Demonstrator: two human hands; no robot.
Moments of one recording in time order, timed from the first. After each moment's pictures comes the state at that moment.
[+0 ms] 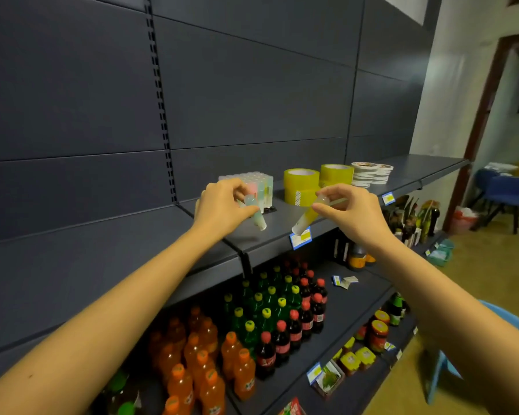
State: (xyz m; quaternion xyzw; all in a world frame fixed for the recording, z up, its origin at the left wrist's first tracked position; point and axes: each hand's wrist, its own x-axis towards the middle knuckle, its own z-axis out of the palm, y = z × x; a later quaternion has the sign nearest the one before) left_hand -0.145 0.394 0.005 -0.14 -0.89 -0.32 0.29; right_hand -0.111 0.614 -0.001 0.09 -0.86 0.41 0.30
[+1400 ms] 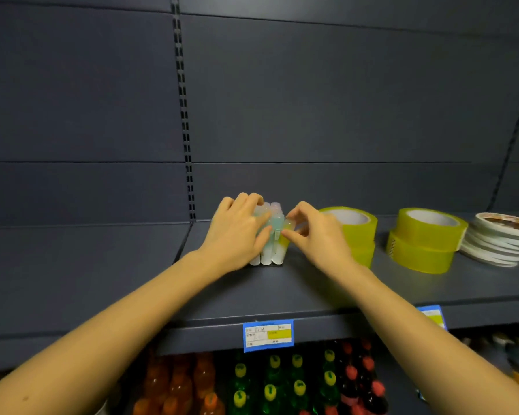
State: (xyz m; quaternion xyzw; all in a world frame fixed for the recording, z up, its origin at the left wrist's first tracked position) left_hand -0.305 0.486 -0.008 0.00 -0.93 0.12 0.34; right_hand -0.384 0.634 -0.017 0.36 -0.84 0.35 0.21
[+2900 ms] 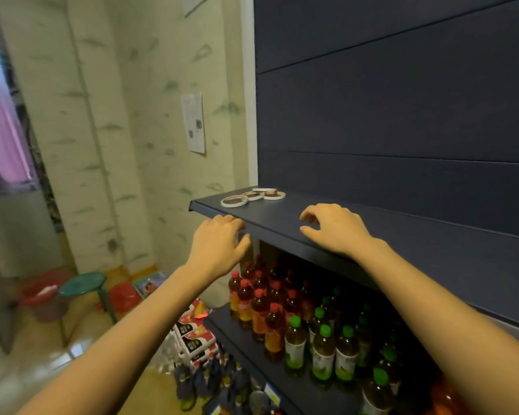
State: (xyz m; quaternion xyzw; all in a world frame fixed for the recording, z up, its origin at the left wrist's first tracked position) left_hand 0.194 0.245 -0.030 0.50 -0.81 0.17 0.27; right_hand -0.027 0.278 0.000 0.72 -0.65 0.20 0.08
